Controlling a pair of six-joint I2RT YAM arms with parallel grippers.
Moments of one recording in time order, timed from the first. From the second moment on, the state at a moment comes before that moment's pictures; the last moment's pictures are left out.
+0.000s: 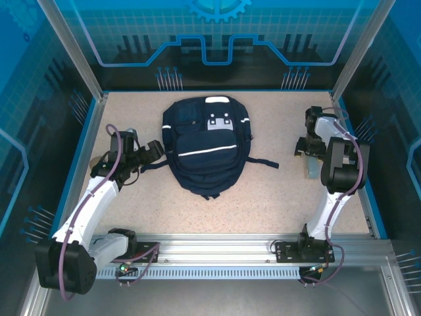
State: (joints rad) left arm -0.08 1.05 0.79 -0.51 0.03 -0.56; right arm -0.14 1.96 1.42 -0.97 0.18 0.23
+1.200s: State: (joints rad) left arm -0.07 1.07 0.79 -0.51 0.13 -0.55; right arm 0.16 1.91 1.39 -0.99 0.08 0.22
